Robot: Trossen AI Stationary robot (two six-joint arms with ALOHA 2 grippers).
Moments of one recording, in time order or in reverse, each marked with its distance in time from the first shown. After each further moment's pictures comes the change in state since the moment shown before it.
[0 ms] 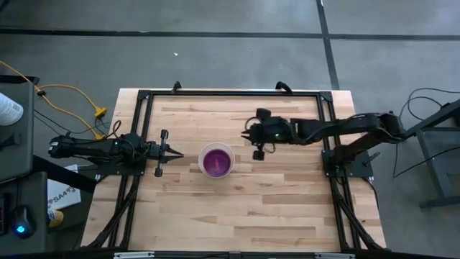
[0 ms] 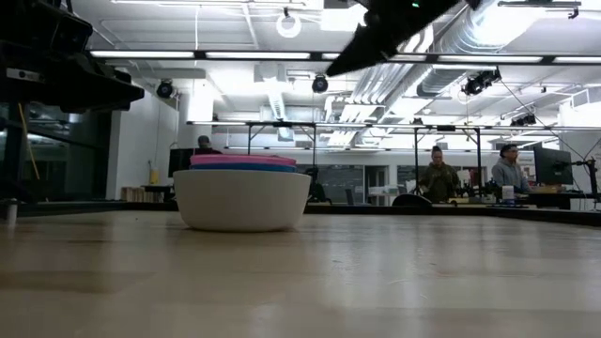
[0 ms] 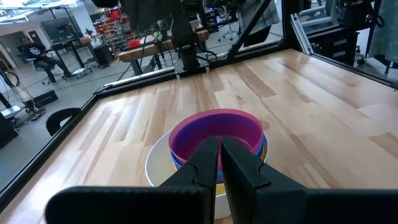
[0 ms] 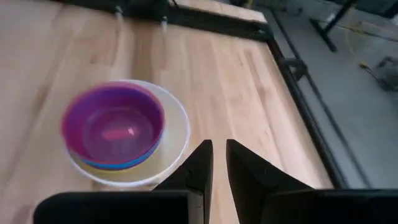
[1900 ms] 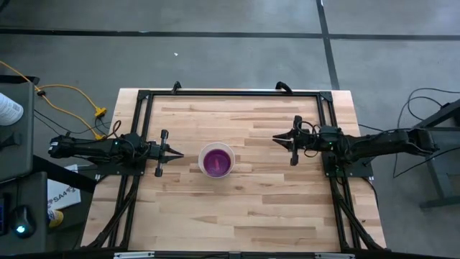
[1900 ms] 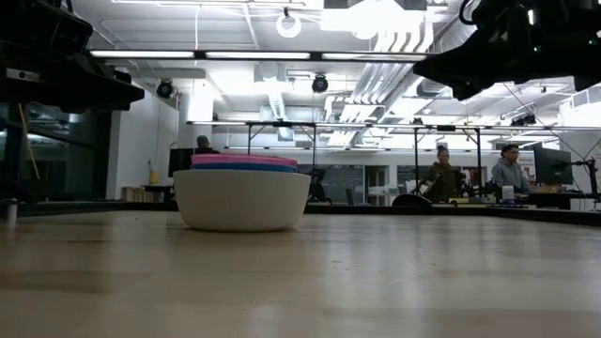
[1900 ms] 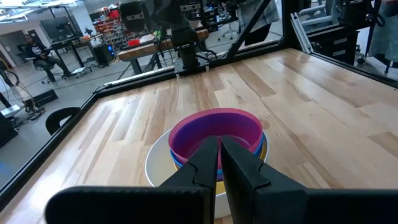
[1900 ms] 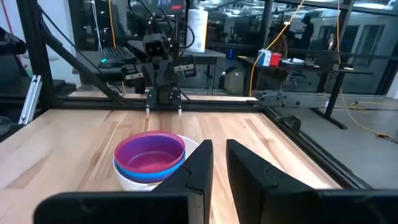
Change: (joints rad) left arm 0.000 0.000 0.000 0.001 0.000 0.000; right arm -0.057 -0.643 -0.837 0.722 -0.172 0.104
